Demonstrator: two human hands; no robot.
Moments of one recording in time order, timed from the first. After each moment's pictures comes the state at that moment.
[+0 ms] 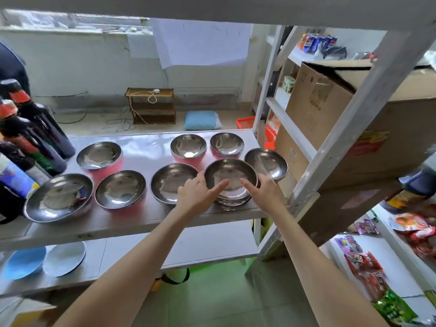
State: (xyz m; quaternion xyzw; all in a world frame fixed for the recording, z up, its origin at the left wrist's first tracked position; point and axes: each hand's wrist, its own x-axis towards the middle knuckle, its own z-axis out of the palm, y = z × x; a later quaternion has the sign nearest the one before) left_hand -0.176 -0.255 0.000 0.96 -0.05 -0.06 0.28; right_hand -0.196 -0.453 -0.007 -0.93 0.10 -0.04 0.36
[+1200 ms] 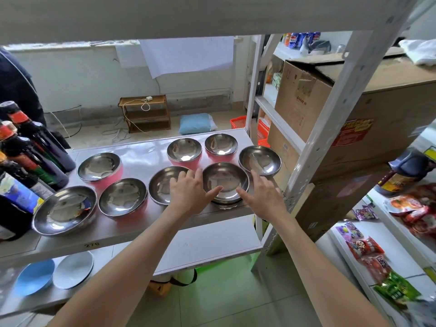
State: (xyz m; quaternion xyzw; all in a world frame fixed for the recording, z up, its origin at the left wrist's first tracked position) left_hand -0.174 -0.244 0.007 0.99 -0.13 0.06 0.02; right_hand -0.227 -0.447 -0.004 -0.98 0.08 -0.04 0.20
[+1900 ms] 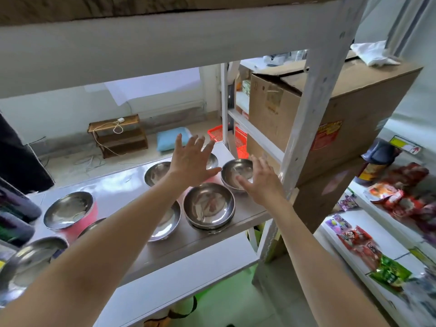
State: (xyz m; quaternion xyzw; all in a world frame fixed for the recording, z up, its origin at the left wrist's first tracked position) left_hand -0.077 -0.306 0.085 0.92 -0.33 0.17 -0.13; right_hand -0.186 -0.483 0.037 -0.96 0.16 -0.11 0.21
